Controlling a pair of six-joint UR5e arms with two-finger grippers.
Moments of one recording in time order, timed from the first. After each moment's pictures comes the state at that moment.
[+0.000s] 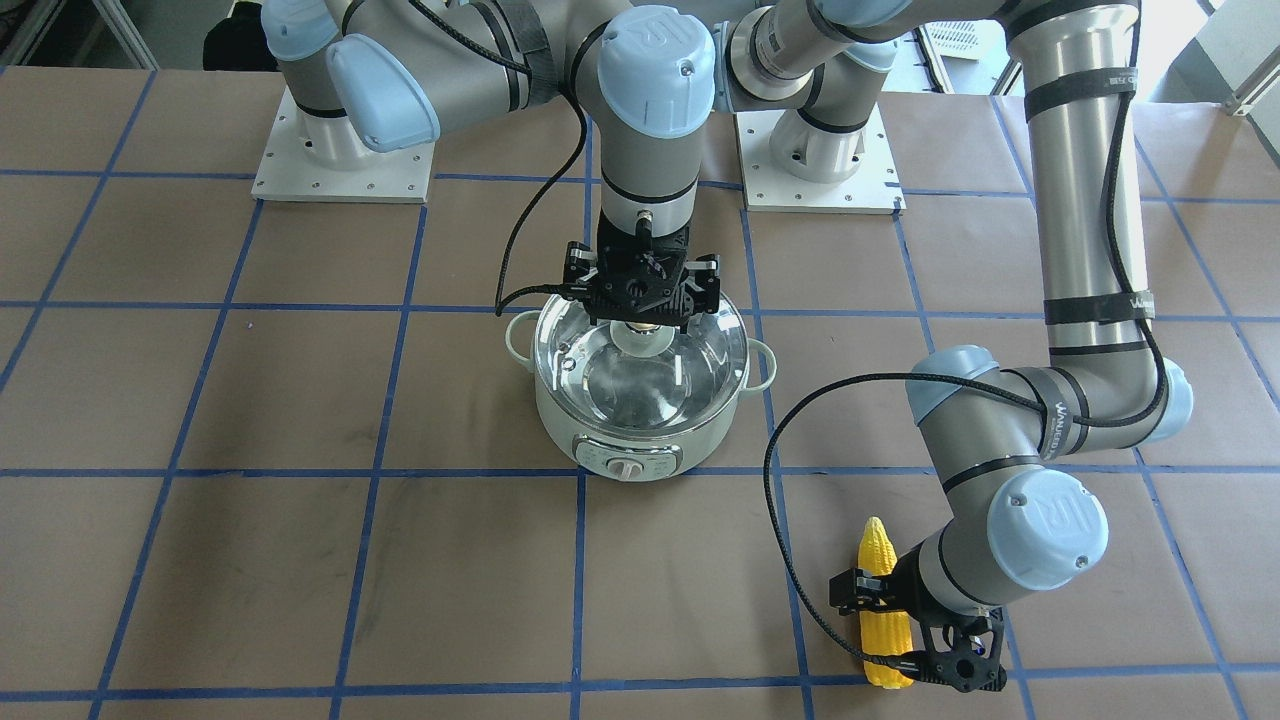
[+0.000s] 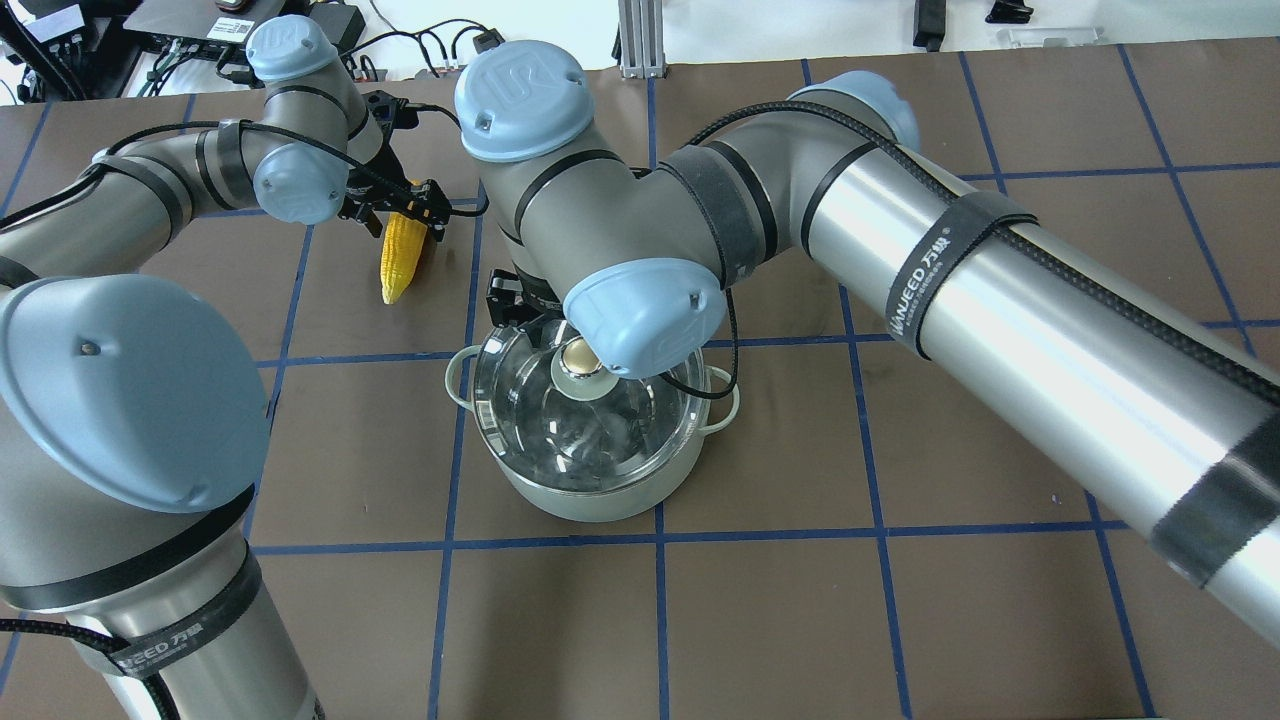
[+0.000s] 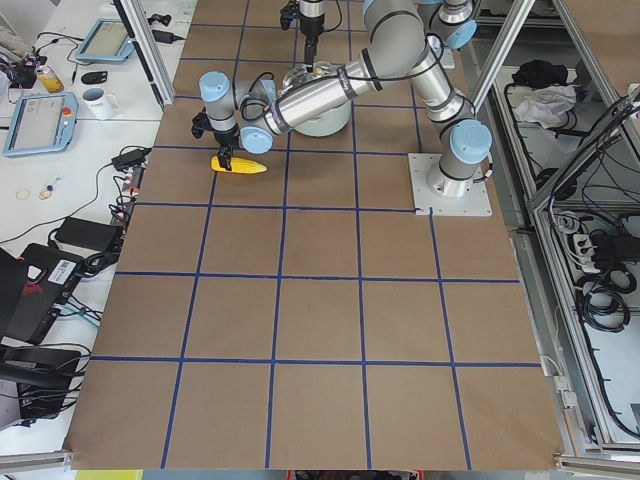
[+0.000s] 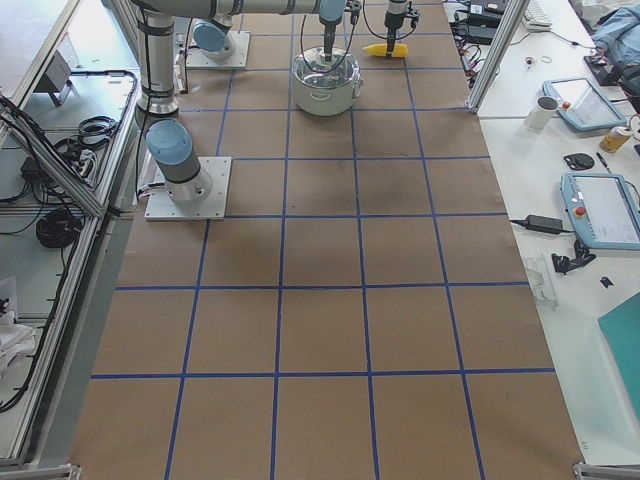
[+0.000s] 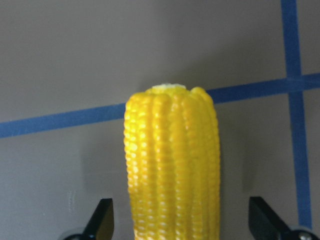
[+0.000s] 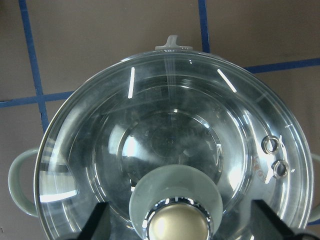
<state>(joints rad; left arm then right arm) -1.44 -2.28 -1.40 -1.03 1.55 0.26 2.10 -1.23 1.51 -1.86 -1.56 0.65</state>
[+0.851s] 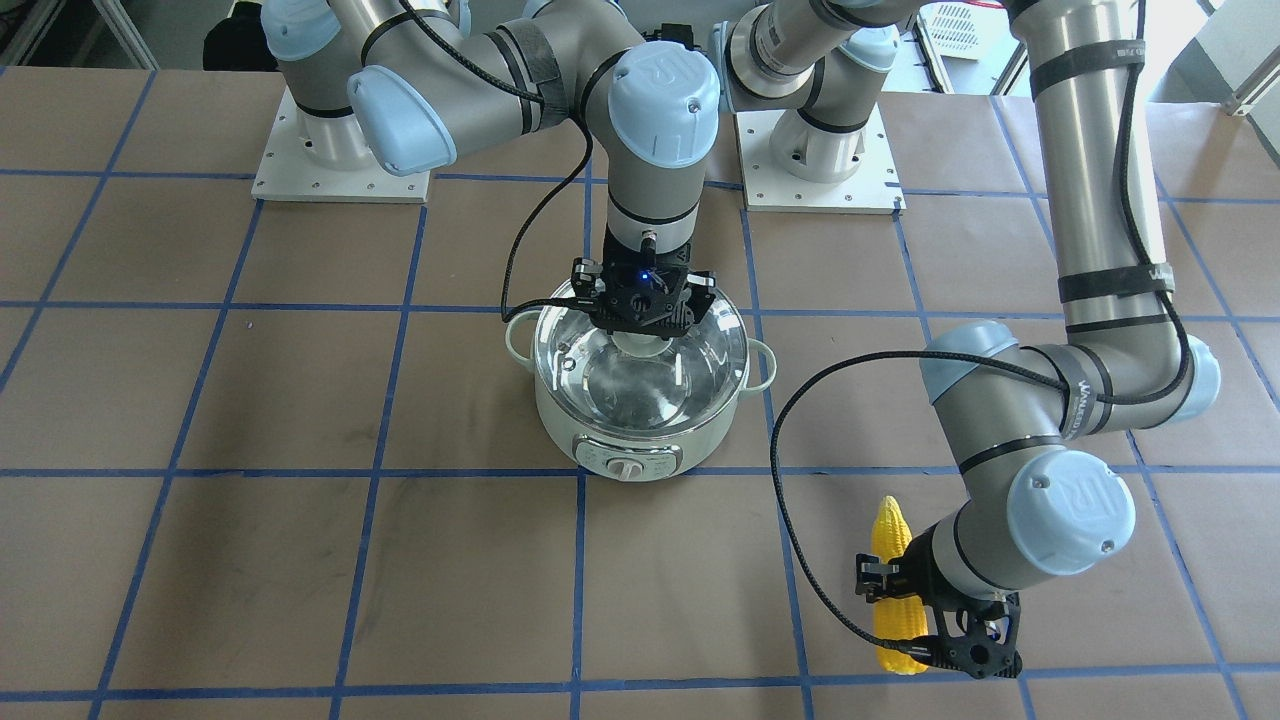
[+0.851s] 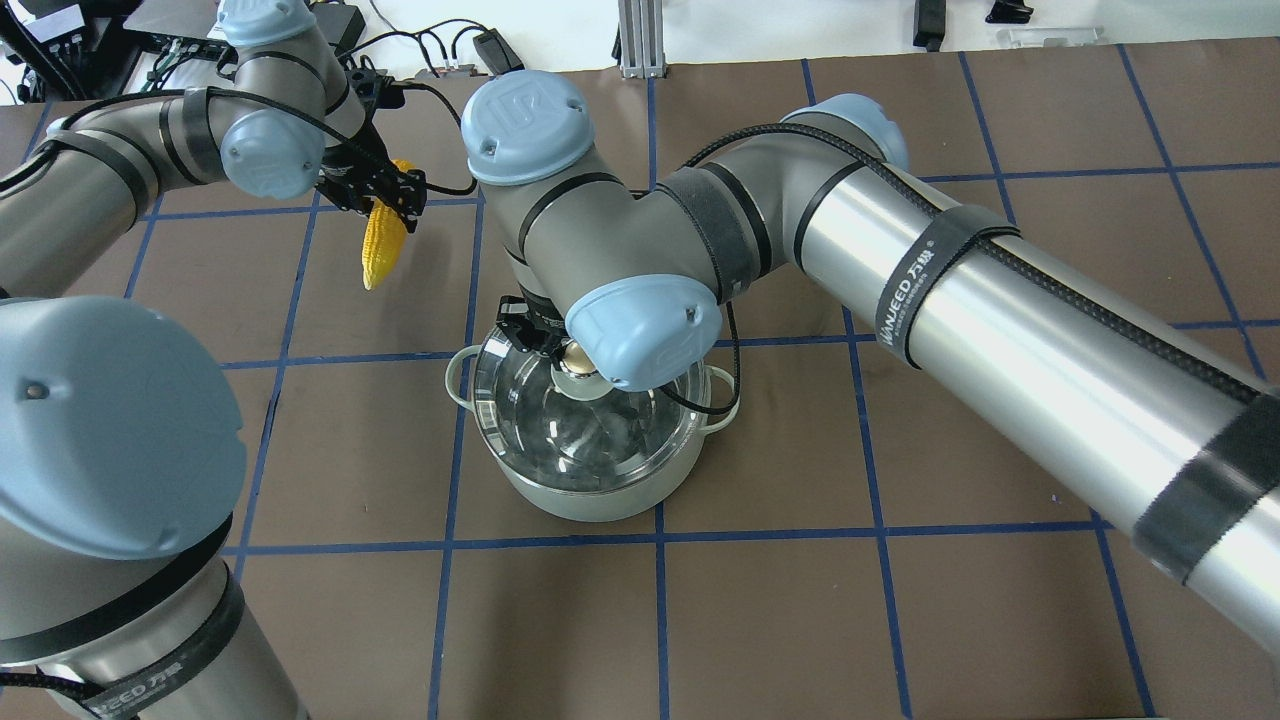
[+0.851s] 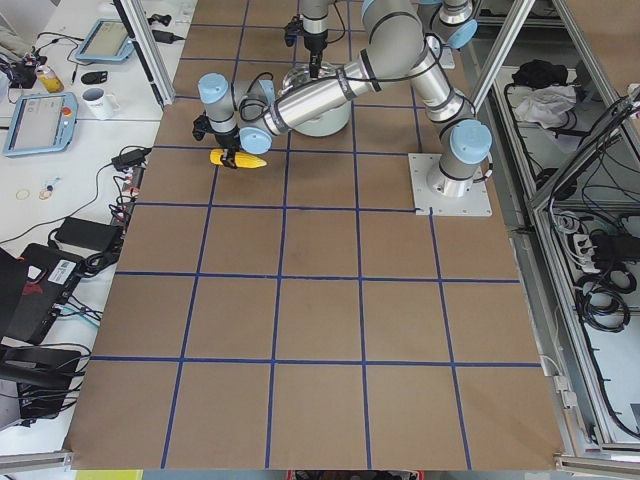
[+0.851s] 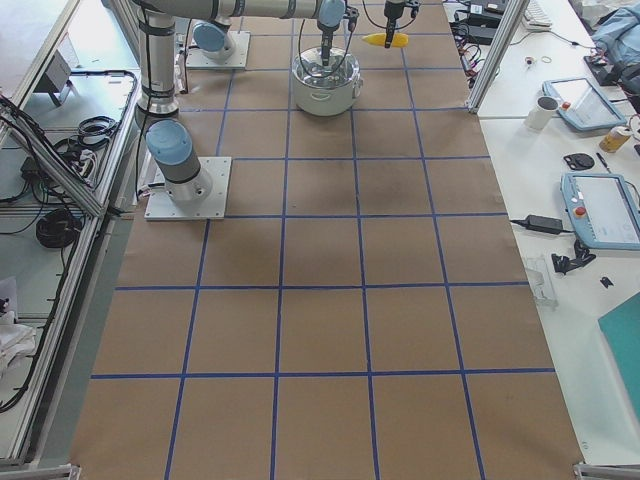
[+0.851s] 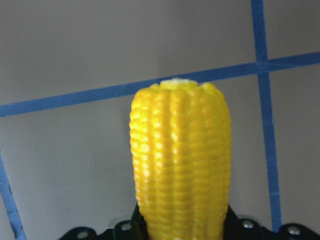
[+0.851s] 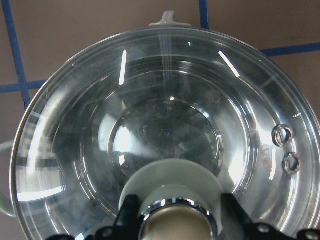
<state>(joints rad) -1.44 -2.21 -1.38 -1.13 1.55 0.28 2.10 -1.22 1.54 -1.87 -1.55 0.65</state>
